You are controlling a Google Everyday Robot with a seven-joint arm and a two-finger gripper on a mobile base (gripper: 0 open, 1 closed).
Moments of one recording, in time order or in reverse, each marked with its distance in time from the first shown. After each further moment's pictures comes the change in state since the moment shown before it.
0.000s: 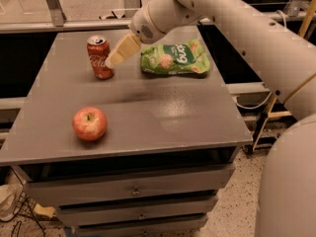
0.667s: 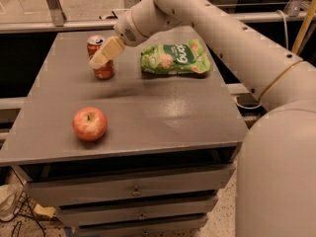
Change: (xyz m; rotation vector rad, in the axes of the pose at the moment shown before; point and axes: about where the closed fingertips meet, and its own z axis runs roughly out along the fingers) arm -0.021 -0.002 0.047 -0.021 -0.053 0.000
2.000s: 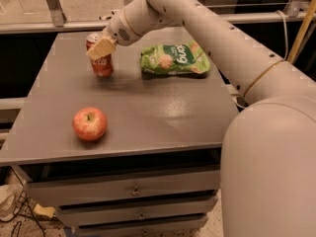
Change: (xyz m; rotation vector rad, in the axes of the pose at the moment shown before) arm -0.015 0.007 0.021 -0.073 -0.024 -0.047
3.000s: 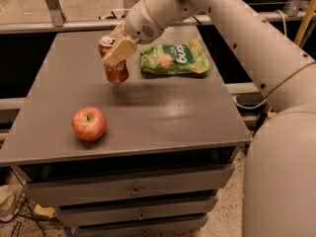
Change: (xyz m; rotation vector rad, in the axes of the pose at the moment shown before) arm 0.011 0.053 -0.066 -0.191 0.032 -0.166
